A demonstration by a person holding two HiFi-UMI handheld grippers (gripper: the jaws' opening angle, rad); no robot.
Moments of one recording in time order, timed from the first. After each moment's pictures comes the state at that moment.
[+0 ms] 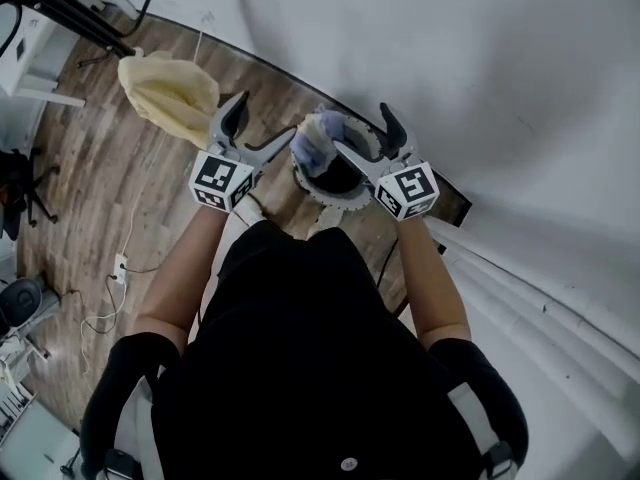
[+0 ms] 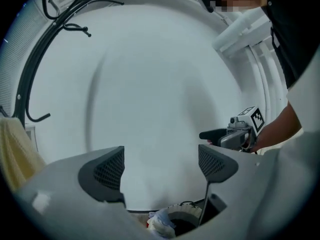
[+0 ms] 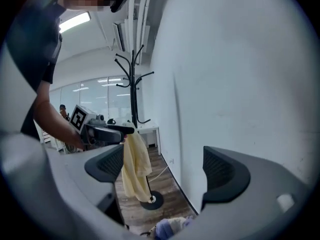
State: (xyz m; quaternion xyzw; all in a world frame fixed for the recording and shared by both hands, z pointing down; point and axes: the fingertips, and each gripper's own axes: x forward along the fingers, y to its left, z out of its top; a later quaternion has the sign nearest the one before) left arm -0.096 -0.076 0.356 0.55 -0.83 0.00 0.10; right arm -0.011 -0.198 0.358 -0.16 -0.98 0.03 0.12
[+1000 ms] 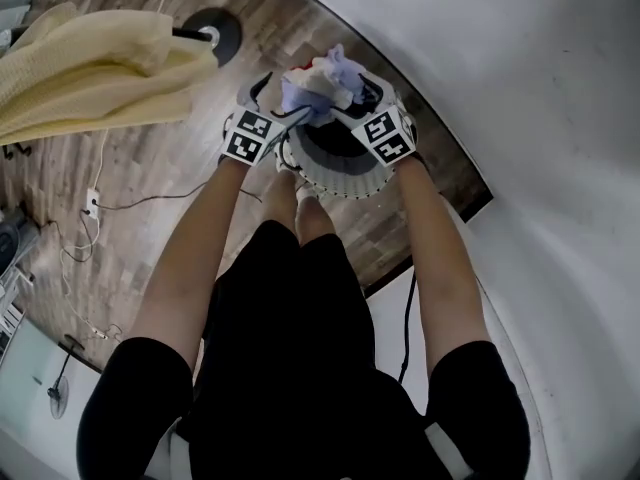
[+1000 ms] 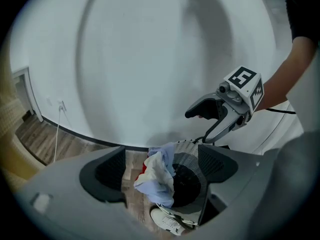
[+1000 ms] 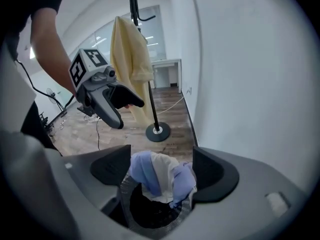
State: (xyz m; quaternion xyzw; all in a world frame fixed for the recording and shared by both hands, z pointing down) left arm -0.136 -0.164 0.841 0.50 -0.76 0.10 0.40; right arm -0.094 -0.252 0.846 -0.34 -0.84 -0.07 0.42
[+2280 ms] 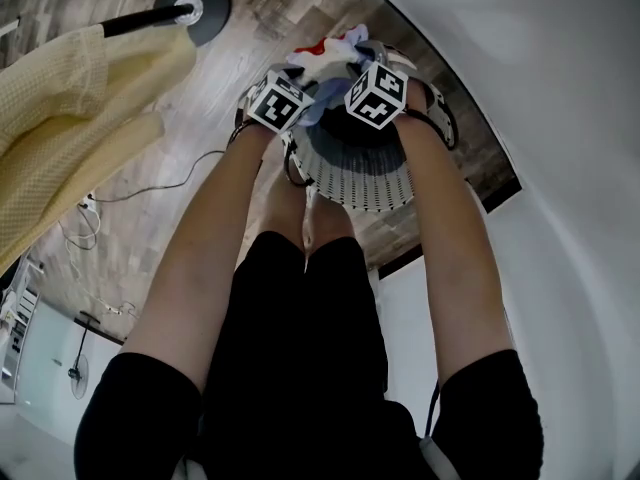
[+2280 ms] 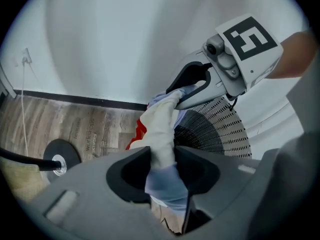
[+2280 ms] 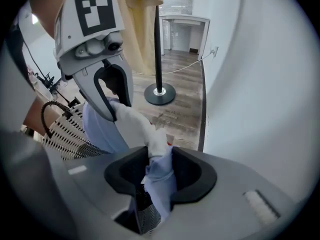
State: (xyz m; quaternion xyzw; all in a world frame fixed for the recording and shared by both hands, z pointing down) left arm -0.119 -0.176 1.083 0.52 -0.61 0.16 0.57; right arm -0.136 -0.250 1.086 -0.39 -0.72 -0.24 0.52
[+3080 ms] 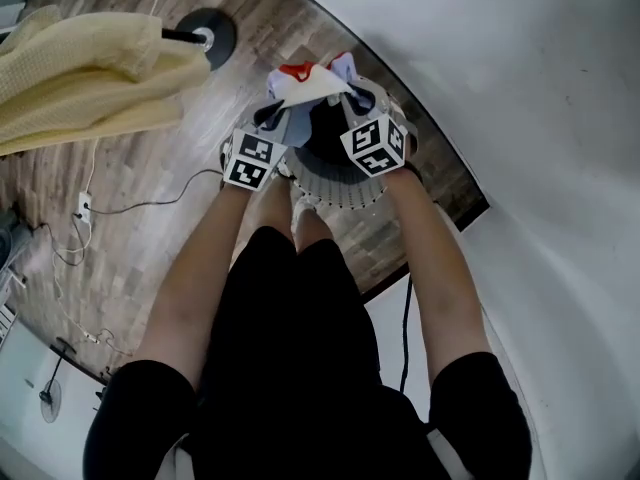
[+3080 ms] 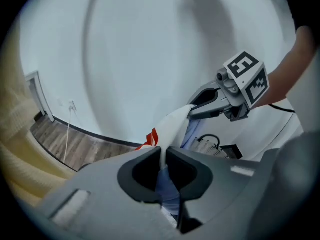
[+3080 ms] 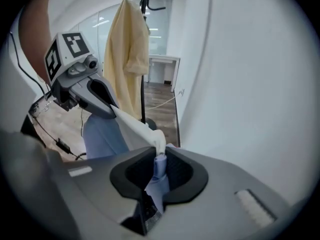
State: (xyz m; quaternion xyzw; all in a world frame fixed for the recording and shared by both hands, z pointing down) left arm -0.121 -0.156 0.847 0.46 -0.78 0.12 0.40; right arm -0.118 -0.262 0.849 -0.28 -0.85 -0.17 0.41
